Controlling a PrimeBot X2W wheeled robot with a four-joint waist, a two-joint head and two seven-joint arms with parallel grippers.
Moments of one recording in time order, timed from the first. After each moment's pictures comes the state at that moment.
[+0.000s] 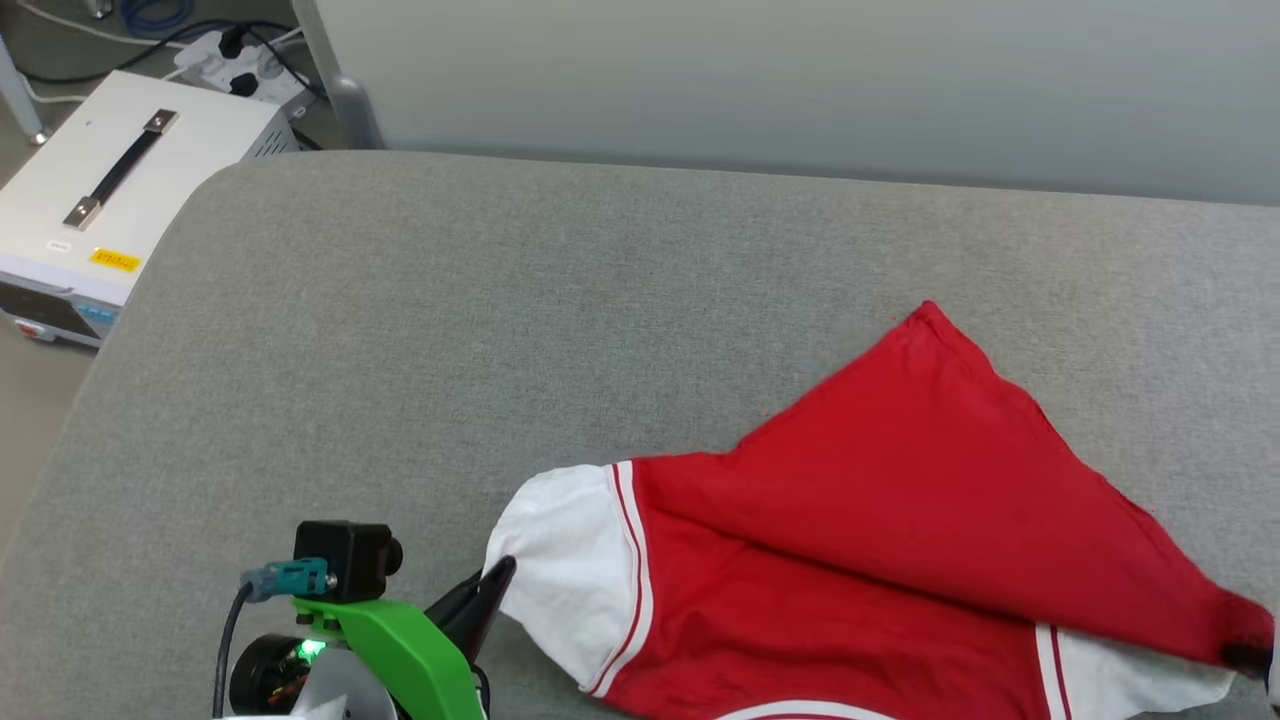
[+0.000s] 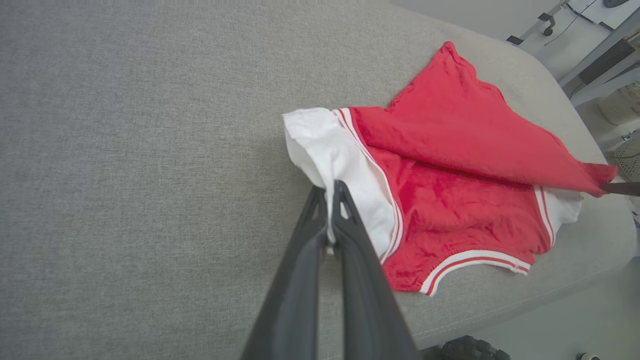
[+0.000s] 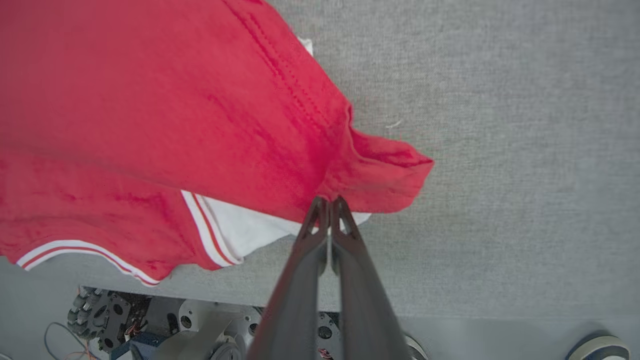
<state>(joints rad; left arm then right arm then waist) -0.01 0.54 -0.51 -0.27 -0.85 0.20 0.28 -0.03 -0.36 -0.29 0.00 0.53 0.13 1.17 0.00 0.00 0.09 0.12</state>
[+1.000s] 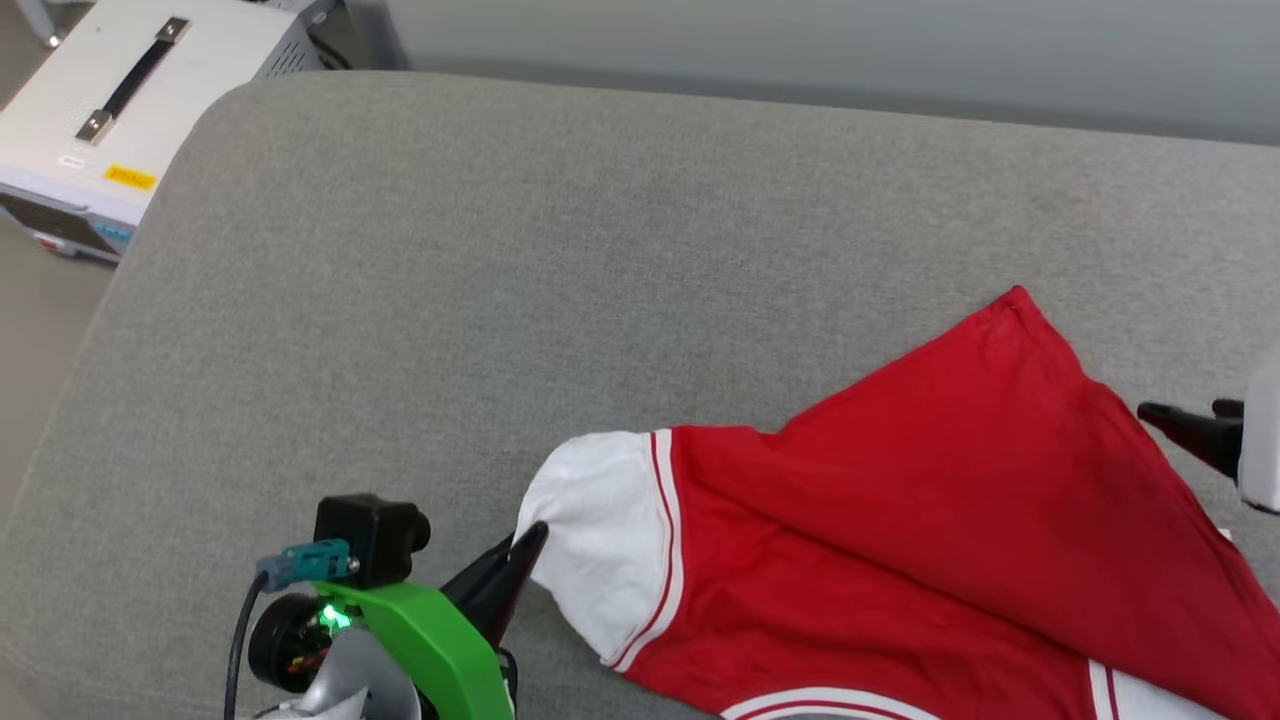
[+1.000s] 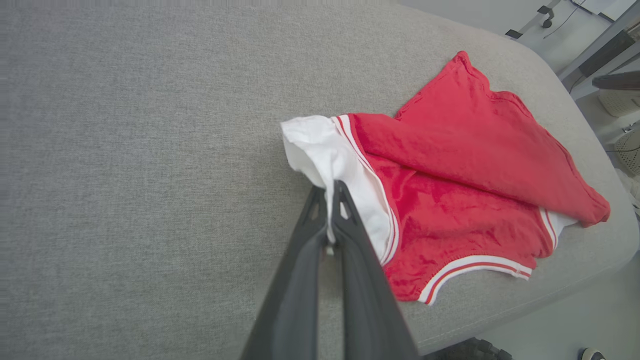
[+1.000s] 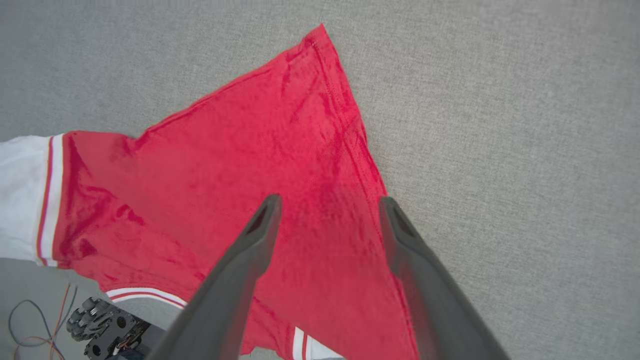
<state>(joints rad) -0.04 0.54 -0.54 -0.35 -0.80 0.20 0.28 -0.31 -0.38 -0.15 -0.17 0.57 0.13 1.26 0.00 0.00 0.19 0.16</state>
